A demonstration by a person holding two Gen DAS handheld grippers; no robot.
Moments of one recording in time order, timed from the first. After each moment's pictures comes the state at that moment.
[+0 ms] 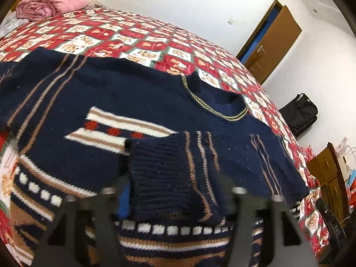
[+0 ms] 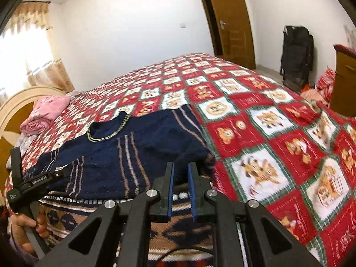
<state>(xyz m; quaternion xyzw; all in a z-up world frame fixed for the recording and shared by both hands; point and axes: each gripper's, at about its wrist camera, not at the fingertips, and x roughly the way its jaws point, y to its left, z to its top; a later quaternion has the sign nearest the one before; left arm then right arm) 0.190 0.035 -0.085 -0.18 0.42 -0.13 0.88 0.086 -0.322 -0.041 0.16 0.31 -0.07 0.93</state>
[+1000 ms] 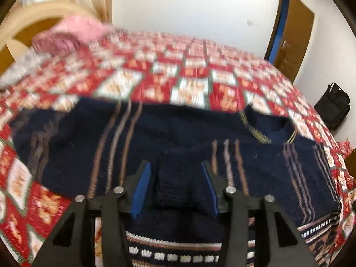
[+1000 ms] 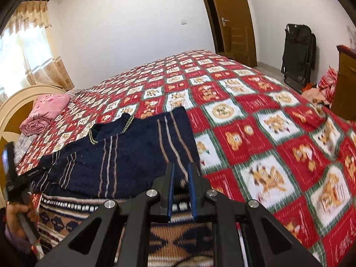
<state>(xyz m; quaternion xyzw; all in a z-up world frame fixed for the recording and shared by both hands) 0.214 0.074 -0.048 -0.06 0.38 -0.01 0.92 0.109 -0.311 -0.027 0.15 0.32 -0.07 0.93</state>
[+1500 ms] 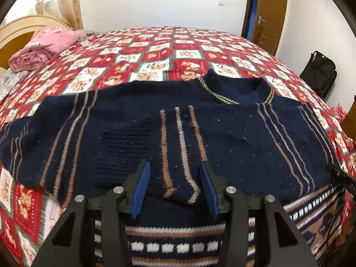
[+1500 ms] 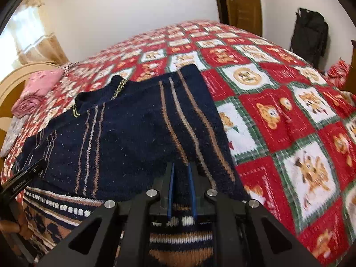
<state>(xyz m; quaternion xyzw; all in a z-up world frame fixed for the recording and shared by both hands) 0.204 0.027 -0.073 0.00 0.41 -0.07 0.91 0.170 -0.290 -0.080 0.15 0.42 -0.06 0.89</state>
